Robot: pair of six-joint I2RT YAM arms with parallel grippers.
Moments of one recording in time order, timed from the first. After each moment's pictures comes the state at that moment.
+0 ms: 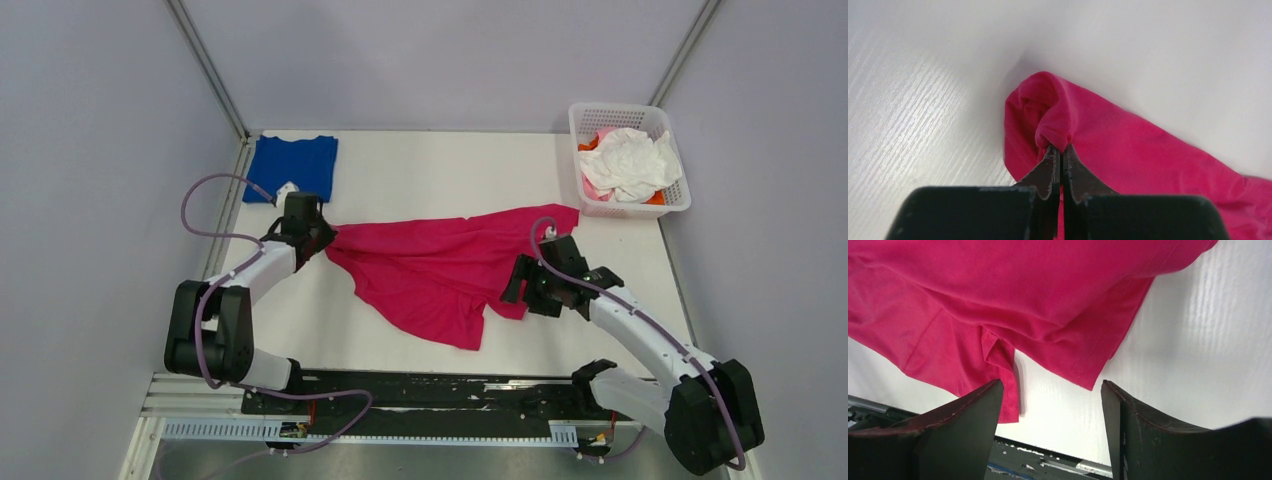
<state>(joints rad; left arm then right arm) -0.14 1.44 0.75 -0.07 -0.16 -0.76 0.38 1.04 0.61 -0.58 -0.12 0.66</state>
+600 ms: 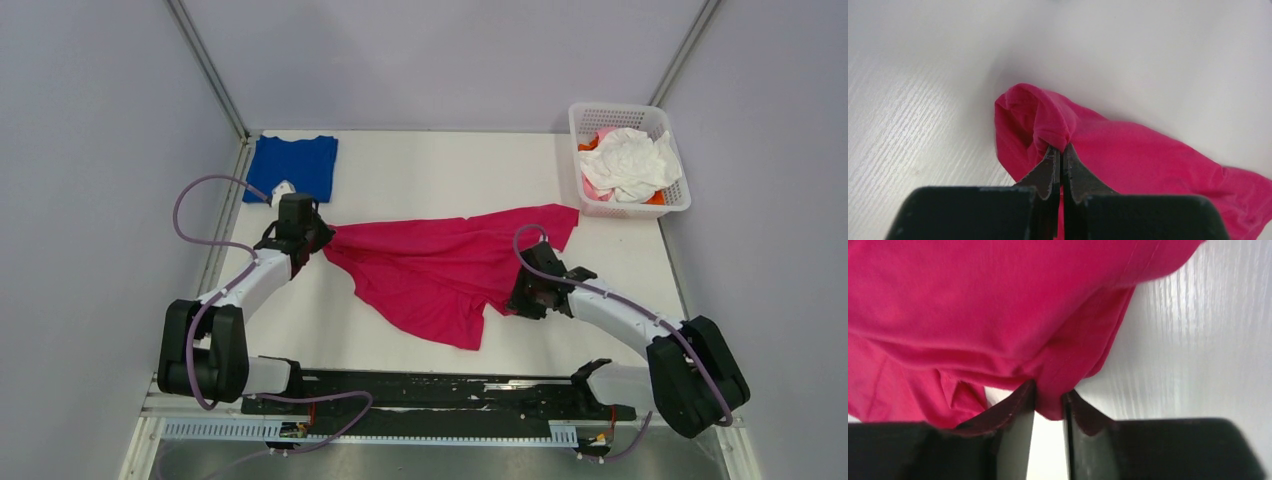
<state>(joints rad) -0.14 1.33 0.72 -0.08 -0.15 -0.75 0.49 1.22 0.56 -0.48 0.02 0.82</state>
